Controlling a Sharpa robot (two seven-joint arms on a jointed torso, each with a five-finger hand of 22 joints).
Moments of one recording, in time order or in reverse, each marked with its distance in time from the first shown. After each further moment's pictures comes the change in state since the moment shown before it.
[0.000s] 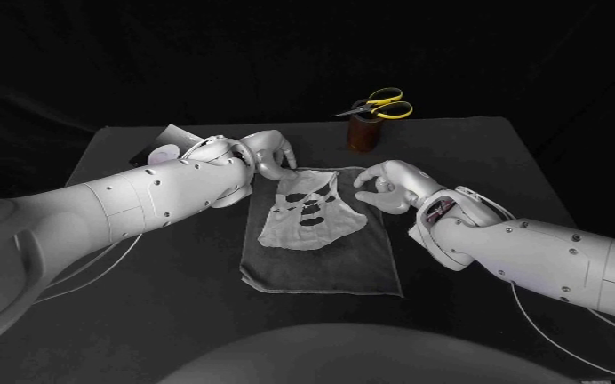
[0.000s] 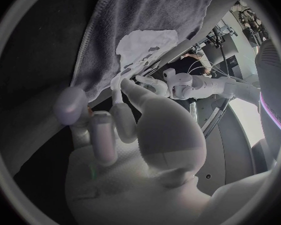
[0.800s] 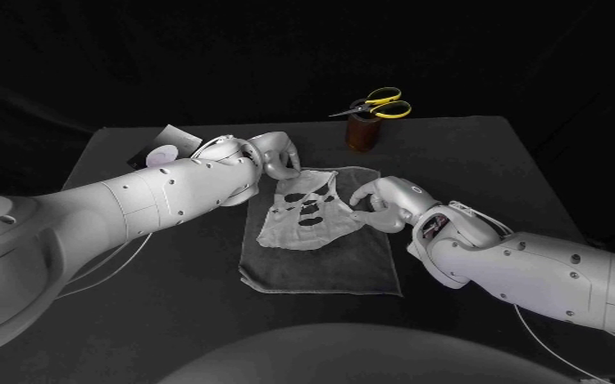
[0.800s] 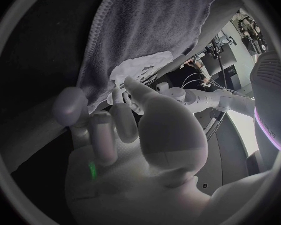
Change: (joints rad) left arm 0.000 0.064 -0.003 -0.064 -0.012 0.028 -0.016; left_hand 0.068 0.069 0.013 -0.018 0.000 0.074 -0.020 -0.004 -0.006 0.047 -0.011 0.017 0.059 0.000 0.000 0.004 0.000 0.000 0.006 -0.006 0.006 -0.001; right arm -0.042 -0.017 -0.002 0.059 -0.146 0.011 -0.090; right_hand -0.025 -0.036 -0.027 0.015 0.000 0.019 -0.005 0.000 -0.009 0.006 -0.006 0.000 0.000 -0.004 -0.003 0.004 -0.001 -0.006 0.004 -0.004 0.007 0.000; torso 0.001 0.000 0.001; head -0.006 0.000
